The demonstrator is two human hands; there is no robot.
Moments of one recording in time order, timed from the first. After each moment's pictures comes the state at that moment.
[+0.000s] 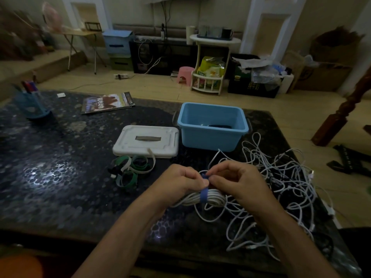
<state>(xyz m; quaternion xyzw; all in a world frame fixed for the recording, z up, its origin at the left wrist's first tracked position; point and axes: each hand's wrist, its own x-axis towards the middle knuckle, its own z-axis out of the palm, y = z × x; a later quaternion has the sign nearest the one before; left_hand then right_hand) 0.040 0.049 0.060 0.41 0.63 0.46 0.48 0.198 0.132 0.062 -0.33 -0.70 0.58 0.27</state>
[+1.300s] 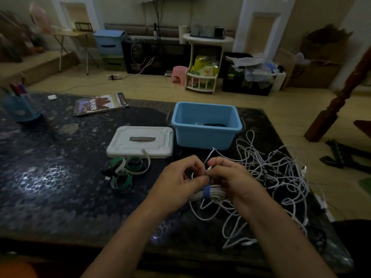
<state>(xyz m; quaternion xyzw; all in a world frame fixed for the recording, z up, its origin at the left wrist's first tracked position) 0.045 0.055 0.048 0.56 0.62 0.47 0.28 0.181 0.137 0.059 -0.40 -0.49 0.73 0.25</state>
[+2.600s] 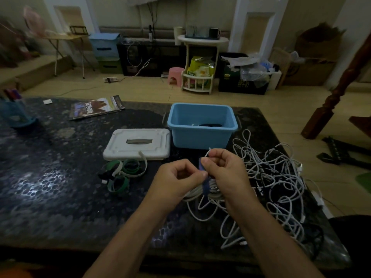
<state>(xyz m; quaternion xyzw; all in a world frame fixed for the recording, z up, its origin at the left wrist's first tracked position) 0.057 0.053 0.051 0.42 0.59 0.58 0.38 0.167 0.134 0.052 -0.41 -0.55 0.61 0.40</state>
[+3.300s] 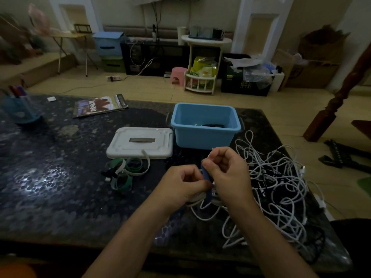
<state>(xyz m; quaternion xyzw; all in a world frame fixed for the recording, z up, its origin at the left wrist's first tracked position) 0.055 0.052 0.055 0.42 0.62 0.49 0.44 0.168 0.126 0.050 -0.38 -0.64 0.51 0.43</state>
